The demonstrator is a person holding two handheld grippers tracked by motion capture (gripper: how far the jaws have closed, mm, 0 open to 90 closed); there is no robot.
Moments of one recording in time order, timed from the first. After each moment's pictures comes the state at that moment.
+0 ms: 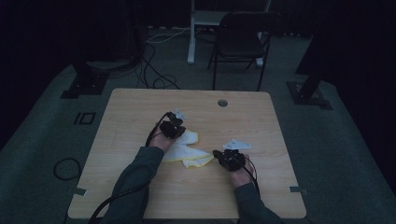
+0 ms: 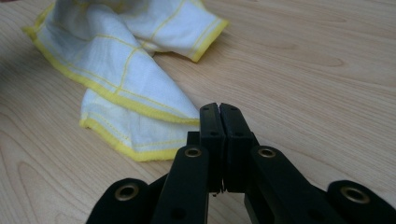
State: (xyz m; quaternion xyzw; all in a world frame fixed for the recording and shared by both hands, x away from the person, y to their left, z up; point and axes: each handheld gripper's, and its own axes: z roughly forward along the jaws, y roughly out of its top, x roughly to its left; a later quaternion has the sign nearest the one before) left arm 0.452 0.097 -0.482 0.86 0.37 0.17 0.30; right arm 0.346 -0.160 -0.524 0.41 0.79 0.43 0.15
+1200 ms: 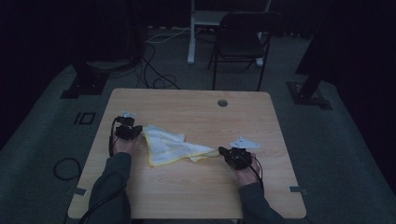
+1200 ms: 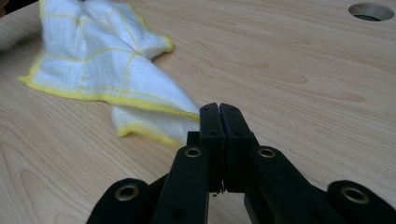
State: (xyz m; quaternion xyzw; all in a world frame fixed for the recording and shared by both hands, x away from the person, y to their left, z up) left arm 0.442 0.249 -0.505 0.73 0.57 0.19 0.32; right arm 0.342 -0.178 -0.508 0.42 0.77 0.45 0.17
